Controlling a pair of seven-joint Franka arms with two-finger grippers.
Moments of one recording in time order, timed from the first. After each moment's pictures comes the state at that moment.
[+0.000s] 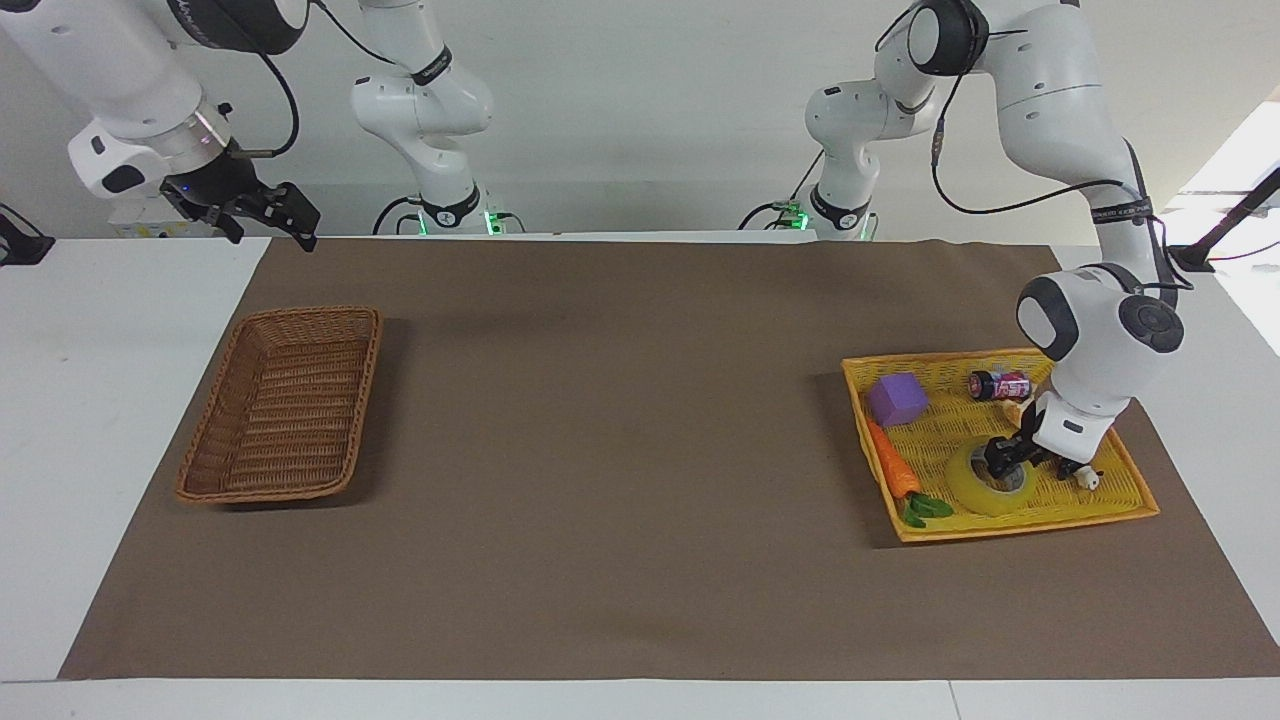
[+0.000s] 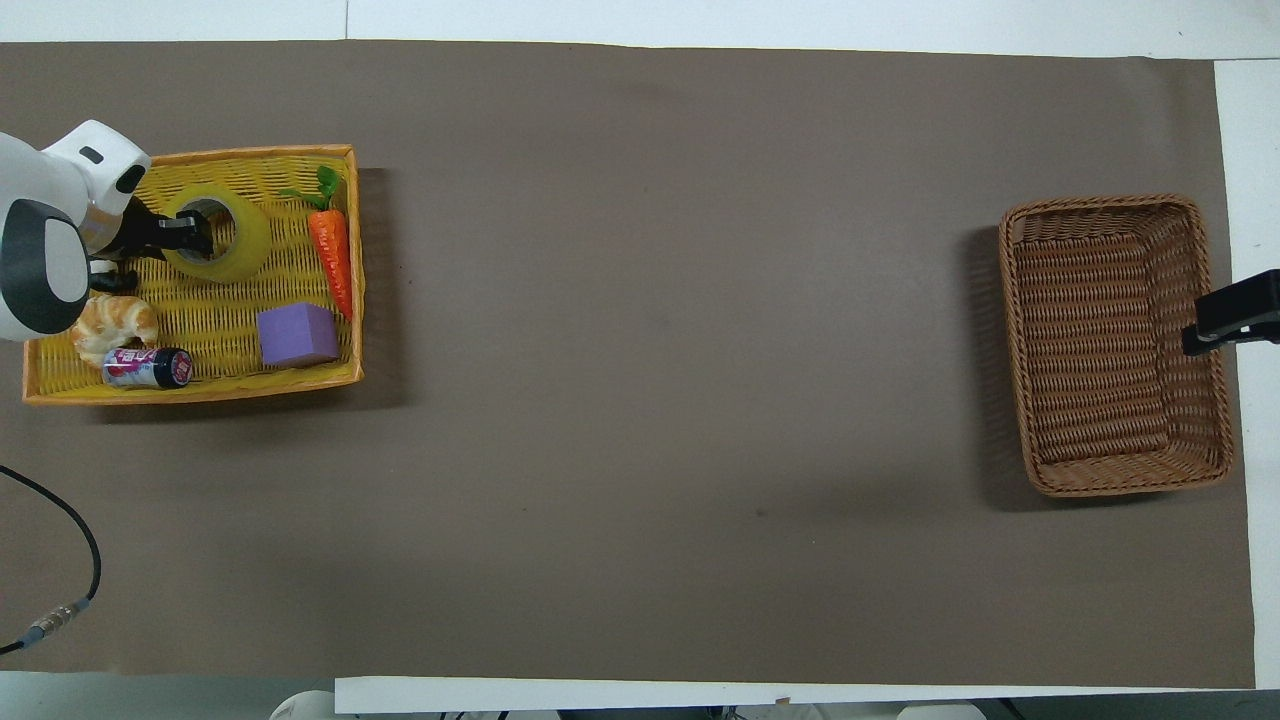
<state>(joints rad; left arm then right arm) 0.04 0.41 0.03 -1.85 0.01 2.33 -0.01 0.01 -0.05 -0.13 -1.61 -0.02 1.37 0.04</state>
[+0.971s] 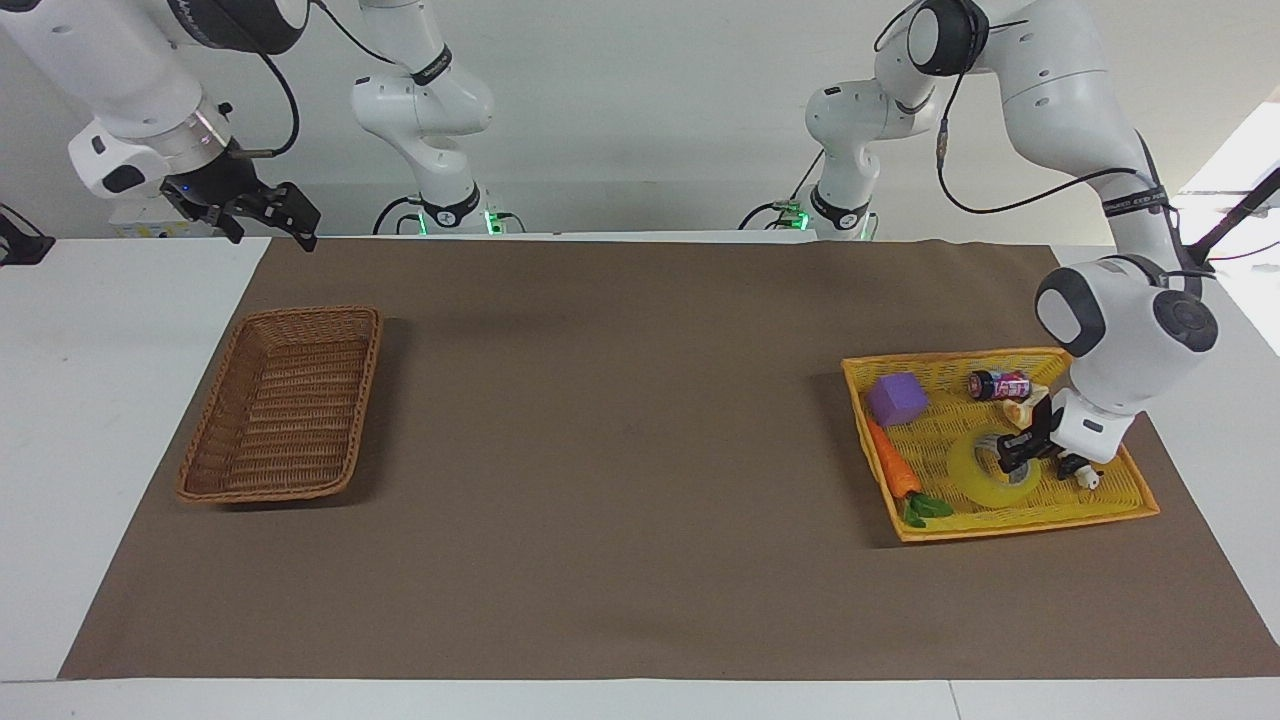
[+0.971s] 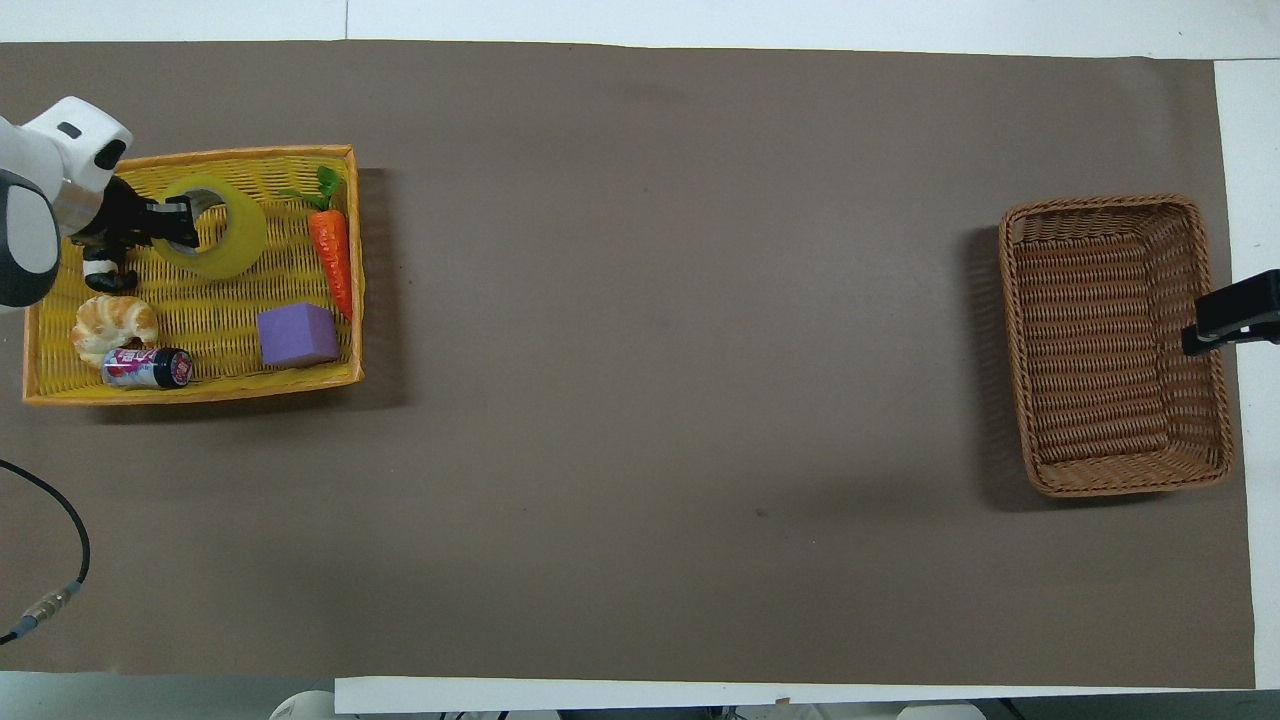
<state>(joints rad) 0.03 0.40 0.02 -1.66 -0.11 2.06 -0.03 0.01 -0.05 -0.13 -1.61 -0.02 1.37 0.04</state>
